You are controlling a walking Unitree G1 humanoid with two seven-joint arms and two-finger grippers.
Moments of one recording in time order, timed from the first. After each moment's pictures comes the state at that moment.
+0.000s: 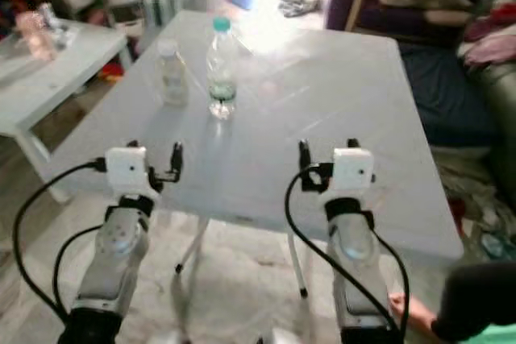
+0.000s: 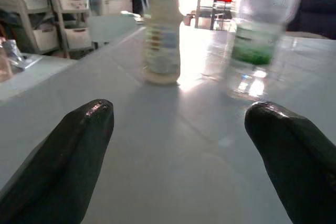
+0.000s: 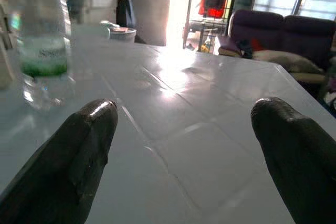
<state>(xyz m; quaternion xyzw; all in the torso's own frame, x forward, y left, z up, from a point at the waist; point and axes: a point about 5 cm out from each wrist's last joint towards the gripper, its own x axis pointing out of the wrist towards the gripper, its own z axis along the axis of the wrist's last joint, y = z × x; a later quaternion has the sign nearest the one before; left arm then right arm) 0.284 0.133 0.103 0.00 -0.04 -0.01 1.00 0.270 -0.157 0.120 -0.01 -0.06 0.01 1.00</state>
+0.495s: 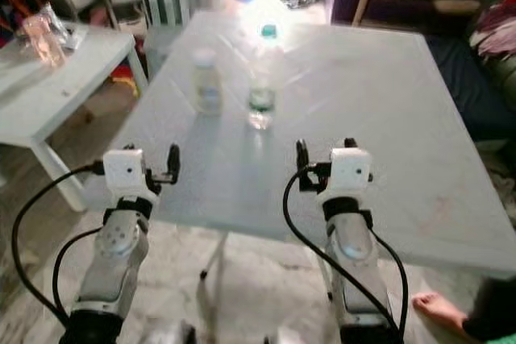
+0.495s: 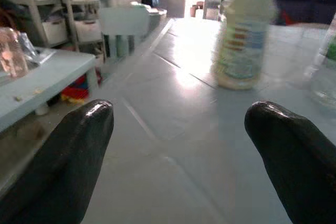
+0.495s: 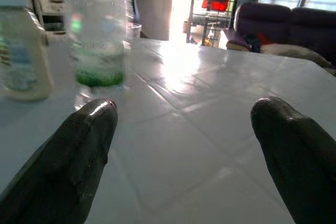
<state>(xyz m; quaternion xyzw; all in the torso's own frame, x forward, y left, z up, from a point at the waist) 0.282 0.134 0.100 0.00 -0.03 0.00 1.00 0.270 -0.155 0.118 -0.01 -0.06 0.02 1.00</state>
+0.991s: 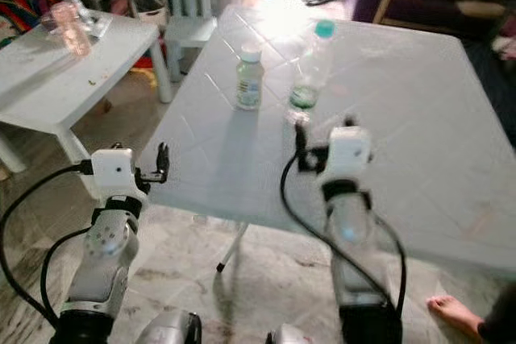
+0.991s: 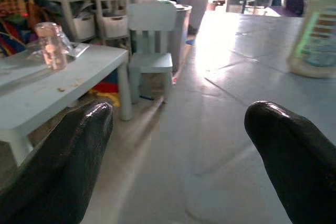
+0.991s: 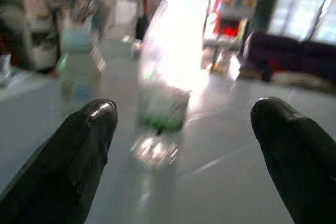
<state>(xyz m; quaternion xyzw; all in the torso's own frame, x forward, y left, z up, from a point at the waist) 0.280 0.144 0.098 0.01 -0.03 0.01 1.00 0.292 -0.159 0.150 -0.03 -0.12 0.02 0.99</state>
